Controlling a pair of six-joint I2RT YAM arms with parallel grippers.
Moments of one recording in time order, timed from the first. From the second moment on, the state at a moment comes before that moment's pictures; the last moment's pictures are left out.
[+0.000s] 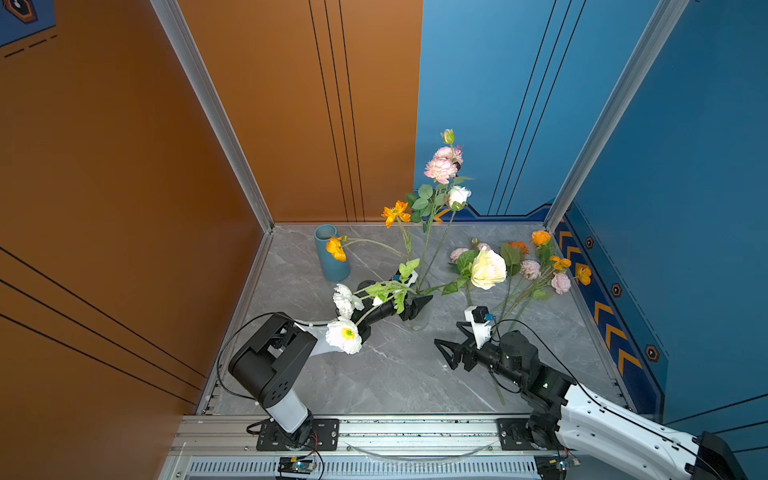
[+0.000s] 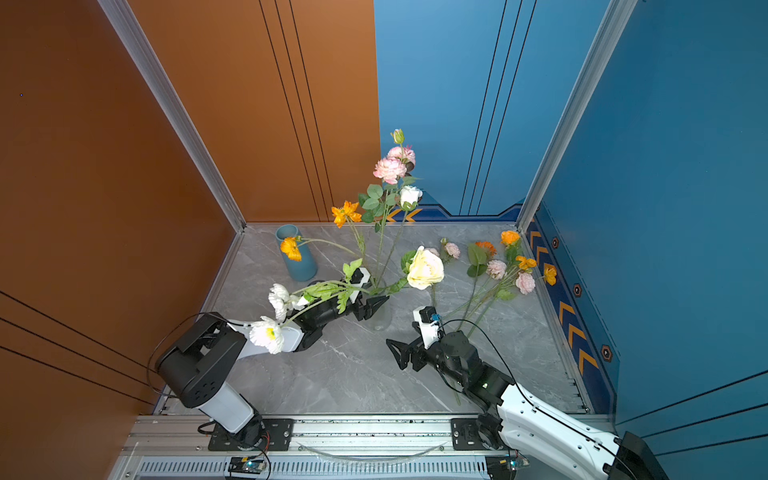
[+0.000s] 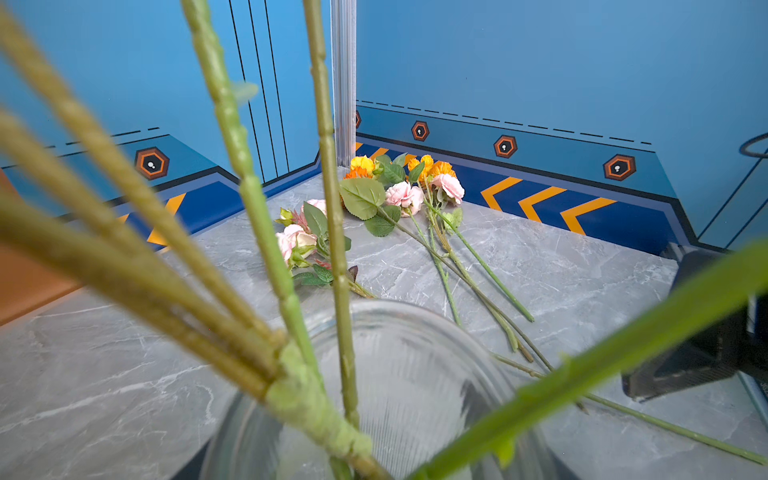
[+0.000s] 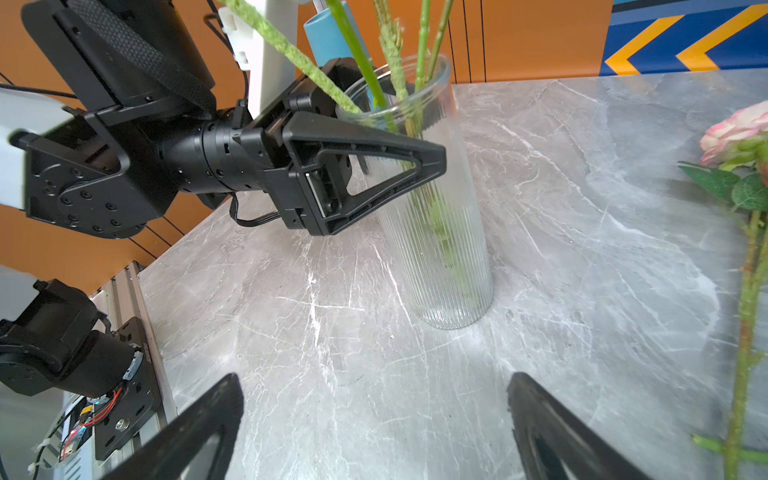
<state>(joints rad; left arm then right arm) -0.63 1.64 0.67 0.87 0.39 0.00 0.82 0.71 0.28 0.14 -0.04 0.36</state>
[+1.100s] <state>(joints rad) -0.40 2.21 1.60 0.66 0.40 -0.01 0.38 1.13 0.67 0.21 -0.27 0.36</state>
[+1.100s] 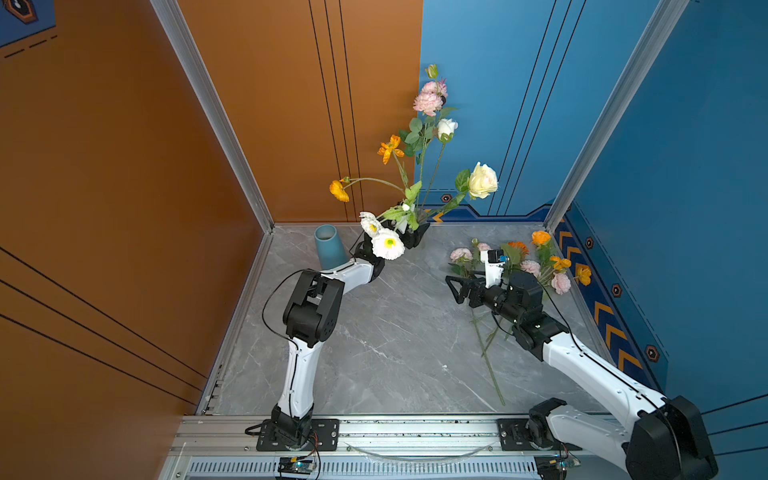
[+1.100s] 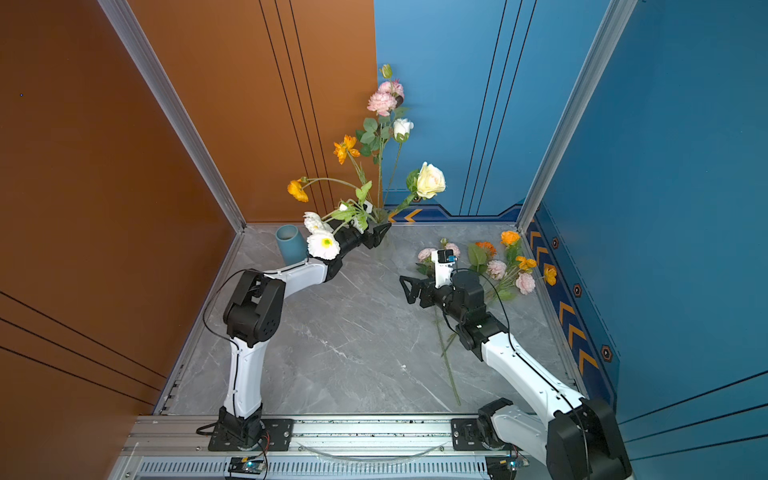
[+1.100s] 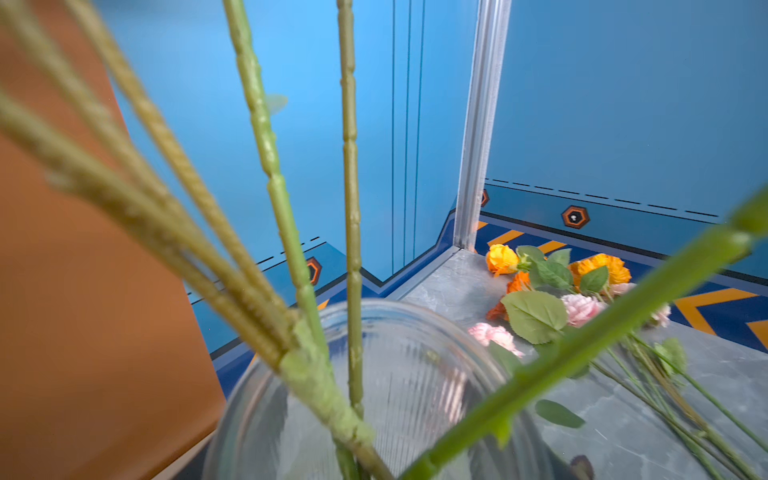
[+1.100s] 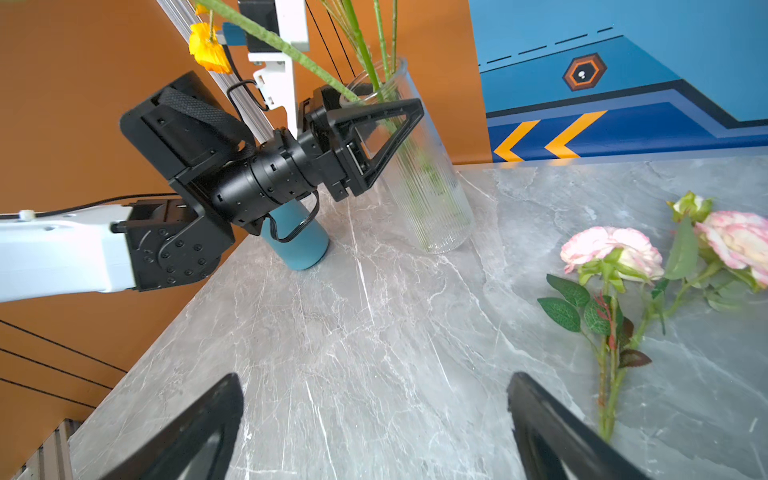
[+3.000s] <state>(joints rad) -0.36 2.33 1.60 0.68 0.40 0.01 0.37 1.15 0.63 0.26 -0.32 0.37</state>
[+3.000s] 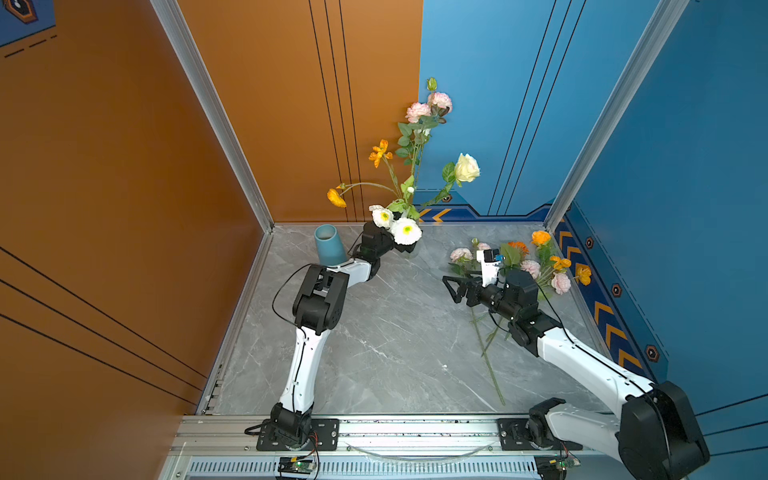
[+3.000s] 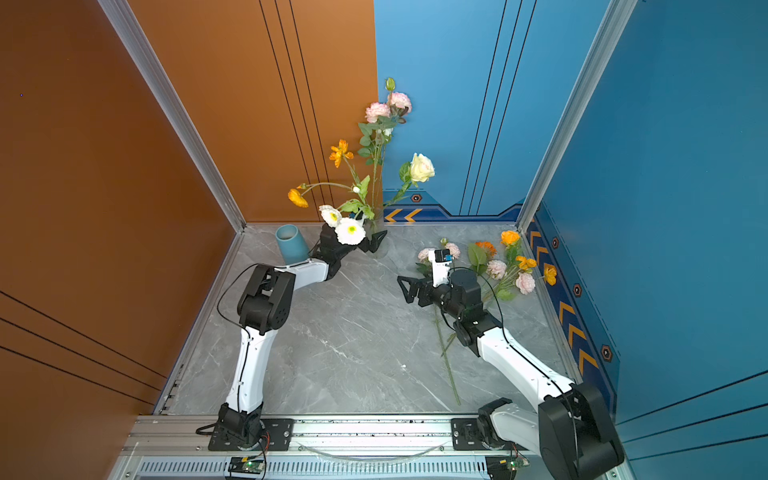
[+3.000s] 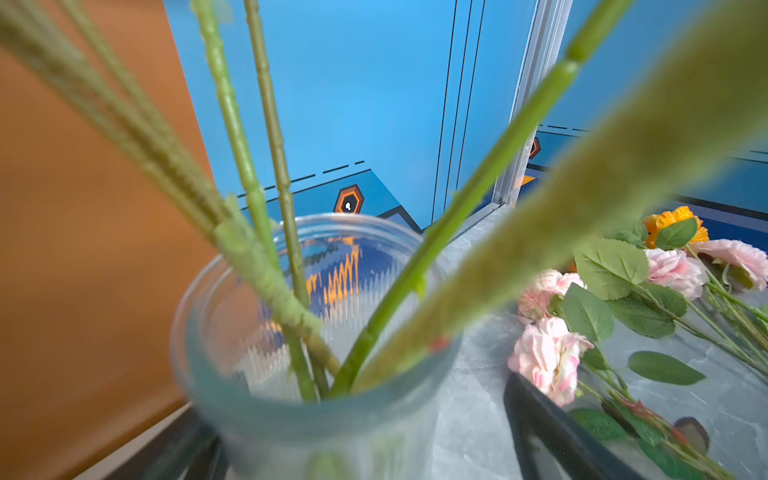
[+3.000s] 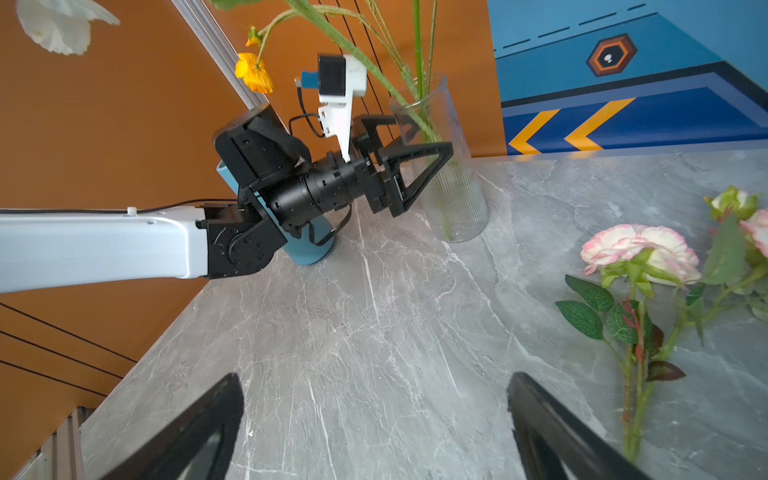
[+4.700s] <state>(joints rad) -0.04 1.66 0.87 0.65 -0.01 0.02 0.92 1.36 0.73 0.30 -0.03 0.38</state>
